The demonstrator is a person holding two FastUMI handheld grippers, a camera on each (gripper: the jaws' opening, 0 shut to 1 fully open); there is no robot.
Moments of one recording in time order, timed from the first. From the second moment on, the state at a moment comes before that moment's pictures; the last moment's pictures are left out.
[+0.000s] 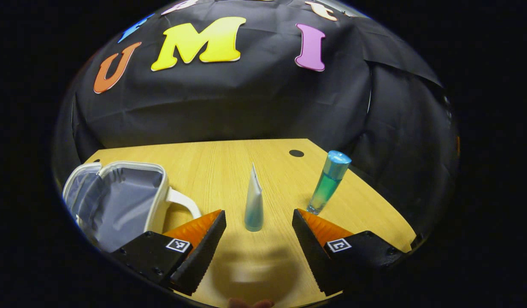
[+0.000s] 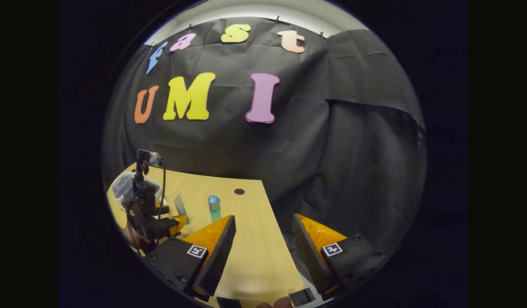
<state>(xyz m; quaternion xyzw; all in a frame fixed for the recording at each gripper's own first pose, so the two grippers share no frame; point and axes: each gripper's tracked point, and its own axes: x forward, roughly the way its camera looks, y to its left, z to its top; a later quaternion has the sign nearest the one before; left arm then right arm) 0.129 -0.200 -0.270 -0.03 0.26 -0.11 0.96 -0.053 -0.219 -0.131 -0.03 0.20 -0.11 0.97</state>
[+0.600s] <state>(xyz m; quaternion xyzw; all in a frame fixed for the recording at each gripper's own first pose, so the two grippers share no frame) 0.167 -0.207 -0.322 -0.01 0.31 -0.08 0.95 -0.030 -0.230 -0.139 -0.03 0.20 -0.11 0.97</state>
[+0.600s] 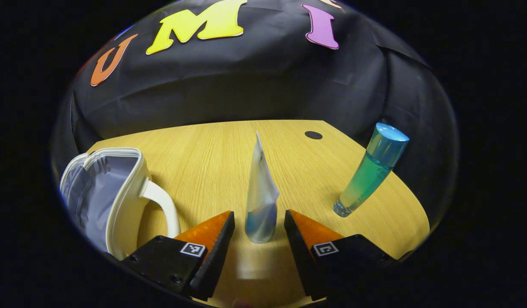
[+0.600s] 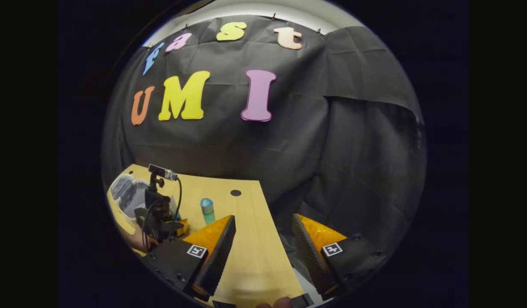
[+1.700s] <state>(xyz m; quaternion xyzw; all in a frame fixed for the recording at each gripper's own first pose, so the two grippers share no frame) 0.091 -0.159 -0.166 -0.06 0.27 -0.11 0.95 0.086 -0.109 -0.282 0.00 0.25 0.05 0.97</state>
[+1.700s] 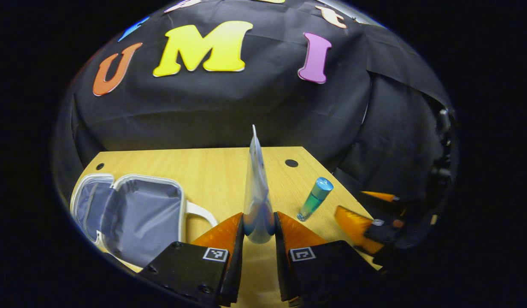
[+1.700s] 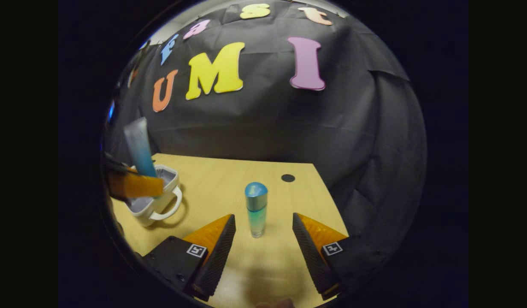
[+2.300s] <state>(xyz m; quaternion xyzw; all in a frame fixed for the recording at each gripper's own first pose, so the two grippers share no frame) 0.041 -0.013 -0.143 -0.08 0.28 0.06 0.96 0.127 -0.104 -0.369 0.08 0.33 0.01 0.94</state>
